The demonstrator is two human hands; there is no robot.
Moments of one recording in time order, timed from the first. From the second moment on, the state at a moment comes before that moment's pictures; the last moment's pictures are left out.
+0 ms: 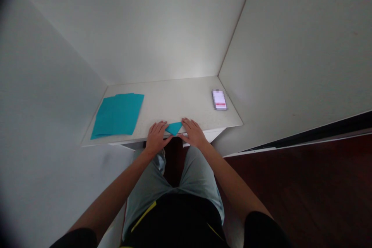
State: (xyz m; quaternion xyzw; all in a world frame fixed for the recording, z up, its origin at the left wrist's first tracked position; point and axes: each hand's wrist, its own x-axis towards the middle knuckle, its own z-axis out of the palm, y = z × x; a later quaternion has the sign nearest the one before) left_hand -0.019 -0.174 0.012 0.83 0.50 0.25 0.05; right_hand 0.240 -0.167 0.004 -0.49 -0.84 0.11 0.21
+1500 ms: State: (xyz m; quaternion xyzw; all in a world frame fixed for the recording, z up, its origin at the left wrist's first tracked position) left_hand -0.002 0.067 0.015 0.53 0.44 0.57 0.44; right_hand 0.193 0.062 0.008 -0.29 -0.66 0.50 0.49
